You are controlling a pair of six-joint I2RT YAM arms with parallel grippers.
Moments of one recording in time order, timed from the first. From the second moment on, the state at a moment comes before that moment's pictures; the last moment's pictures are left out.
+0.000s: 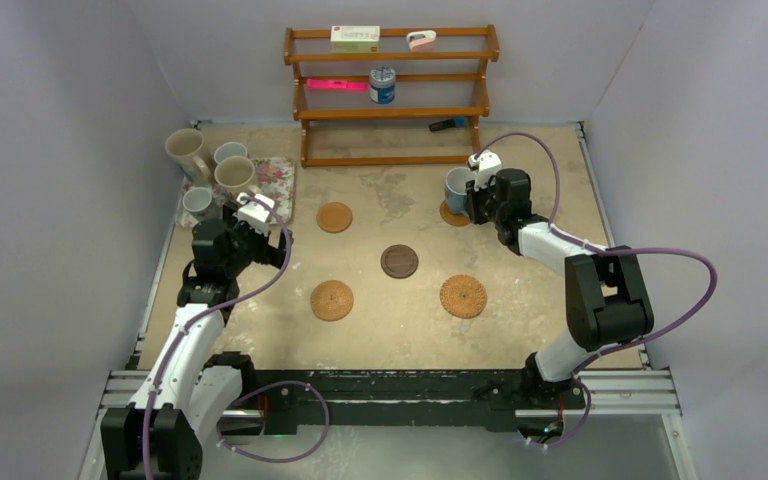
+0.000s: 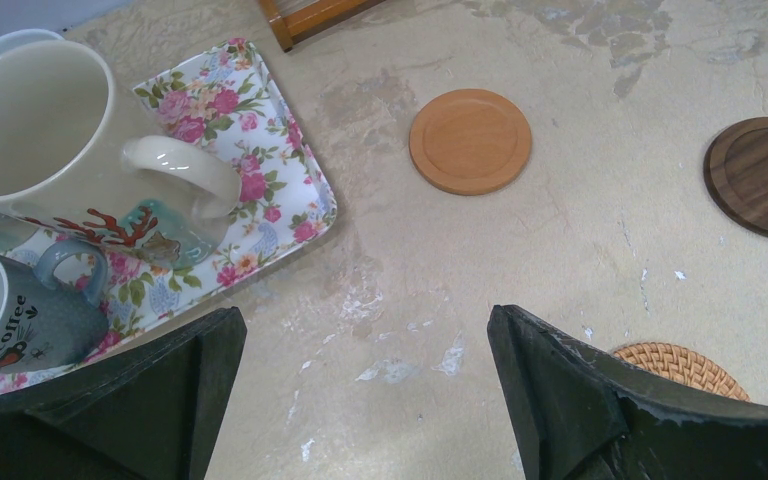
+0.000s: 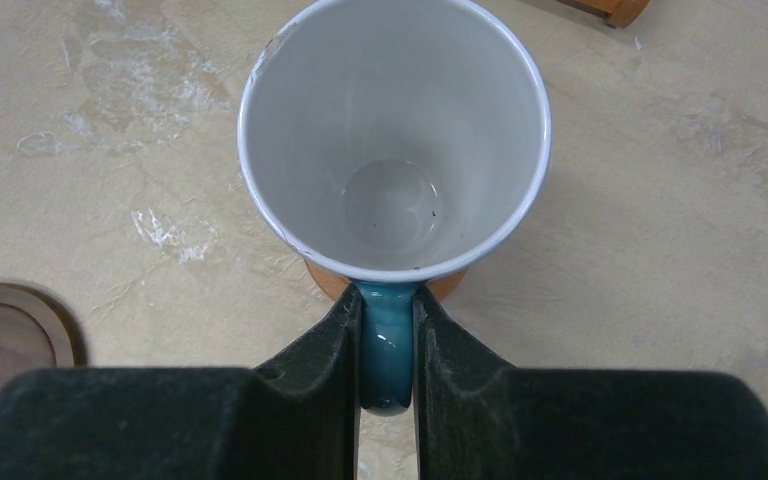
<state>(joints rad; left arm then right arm) -0.01 0.86 0.49 0.01 0.33 0.27 0.20 1.60 0.86 0.20 -0.17 -0.11</state>
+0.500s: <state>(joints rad) -0.01 0.86 0.49 0.01 0.33 0.27 0.20 1.59 0.86 0.18 -0.18 -0.11</state>
